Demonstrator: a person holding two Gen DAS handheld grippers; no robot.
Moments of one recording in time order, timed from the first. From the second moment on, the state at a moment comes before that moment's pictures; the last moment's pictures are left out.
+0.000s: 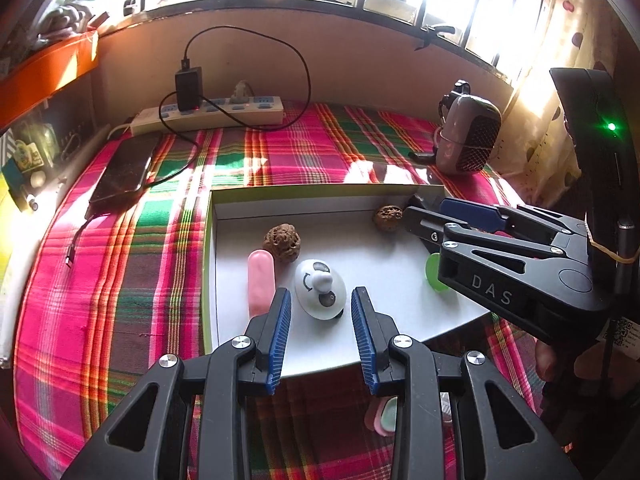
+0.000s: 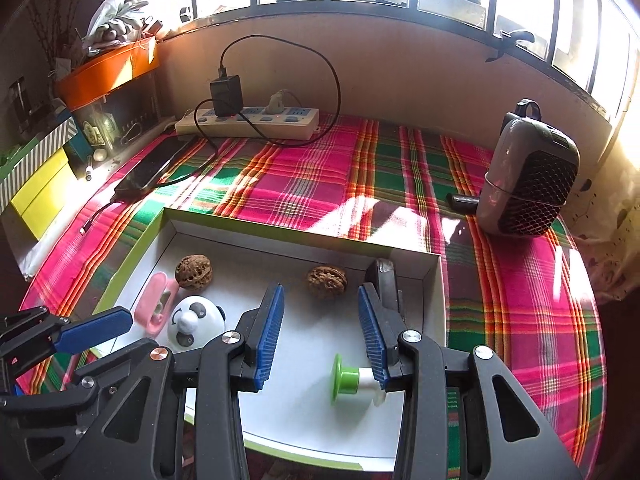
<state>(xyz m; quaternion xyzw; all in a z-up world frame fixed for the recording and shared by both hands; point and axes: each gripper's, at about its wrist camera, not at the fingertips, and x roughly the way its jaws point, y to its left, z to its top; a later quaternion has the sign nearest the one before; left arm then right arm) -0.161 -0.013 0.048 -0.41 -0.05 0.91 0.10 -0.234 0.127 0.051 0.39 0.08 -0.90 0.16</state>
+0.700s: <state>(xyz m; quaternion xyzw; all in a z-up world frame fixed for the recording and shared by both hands) -0.093 -0.019 0.045 -0.40 -0.06 0.91 0.13 -0.149 0.169 0.056 0.37 0.04 -0.92 0.14</state>
